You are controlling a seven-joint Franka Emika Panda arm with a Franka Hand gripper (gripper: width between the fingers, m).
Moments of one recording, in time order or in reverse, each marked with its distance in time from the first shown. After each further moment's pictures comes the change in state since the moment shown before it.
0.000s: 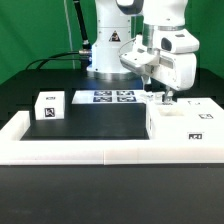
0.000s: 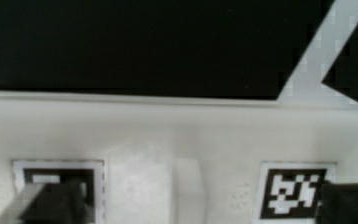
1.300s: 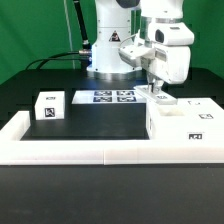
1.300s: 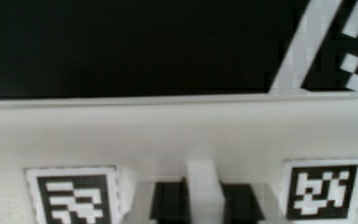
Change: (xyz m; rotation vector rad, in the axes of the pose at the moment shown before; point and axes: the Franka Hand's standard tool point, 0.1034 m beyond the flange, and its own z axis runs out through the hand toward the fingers) arm -0.011 0.000 -0.022 -0.030 -0.030 0.158
